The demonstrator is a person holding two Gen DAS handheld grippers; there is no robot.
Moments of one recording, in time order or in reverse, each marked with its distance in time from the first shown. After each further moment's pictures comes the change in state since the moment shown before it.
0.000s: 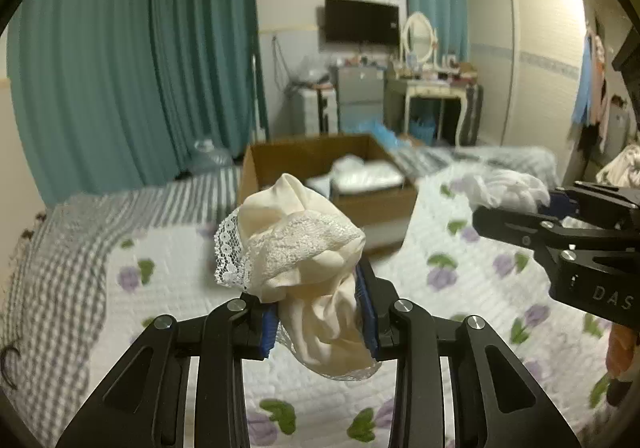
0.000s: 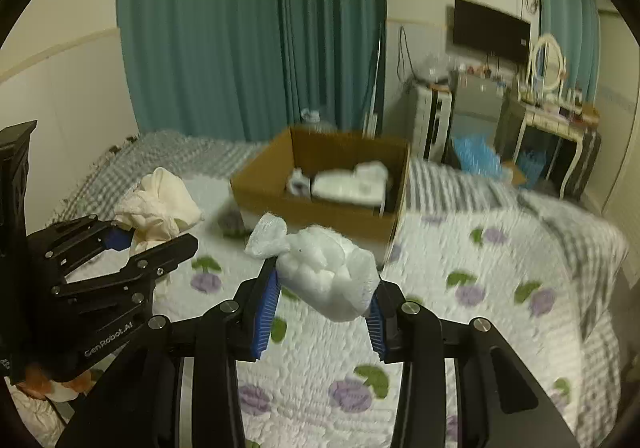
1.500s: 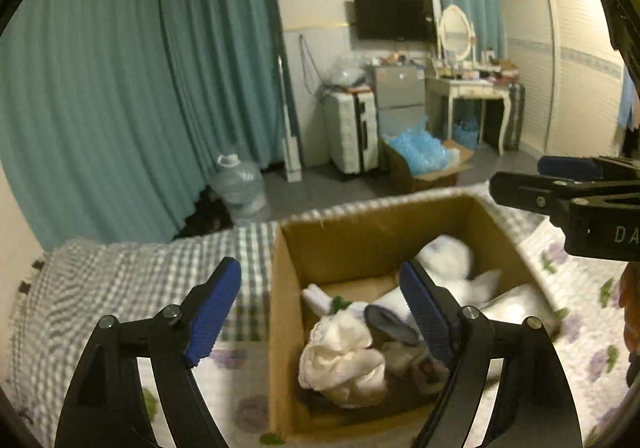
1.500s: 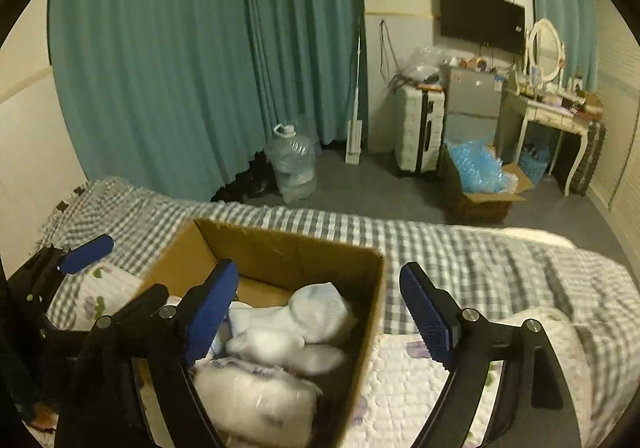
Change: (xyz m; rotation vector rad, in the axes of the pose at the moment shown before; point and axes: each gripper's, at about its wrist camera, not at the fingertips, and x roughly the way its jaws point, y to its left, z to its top) left arm 0.165 0.037 0.111 0.014 -0.011 0.132; right arm 0.174 -0.101 0.137 0.079 0.002 -0.026
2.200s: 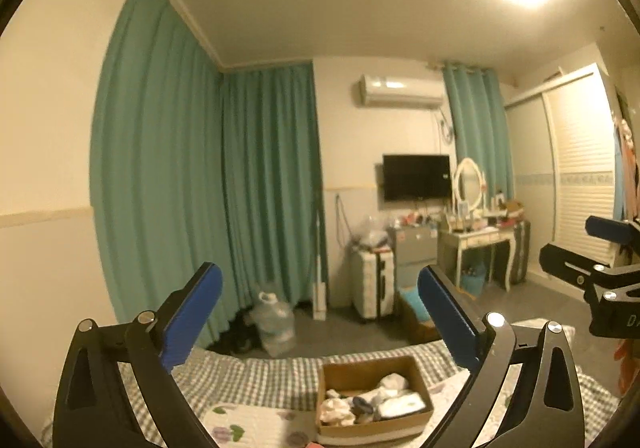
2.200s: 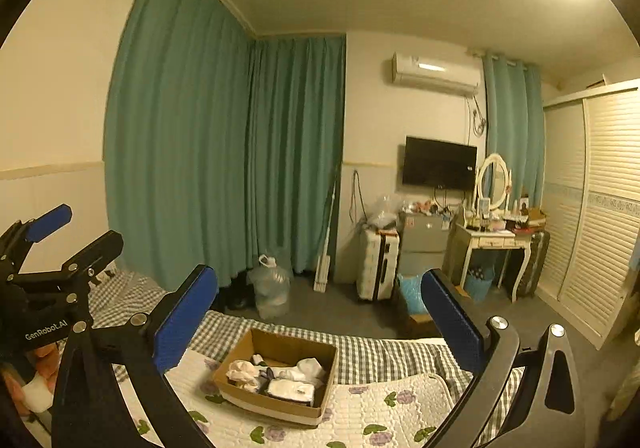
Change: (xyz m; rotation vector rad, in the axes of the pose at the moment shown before) left arm -0.342 0.032 0.068 -0.113 -0.519 0.090; right arm -0.367 0.077 0.021 -0.089 -0.479 -0.121
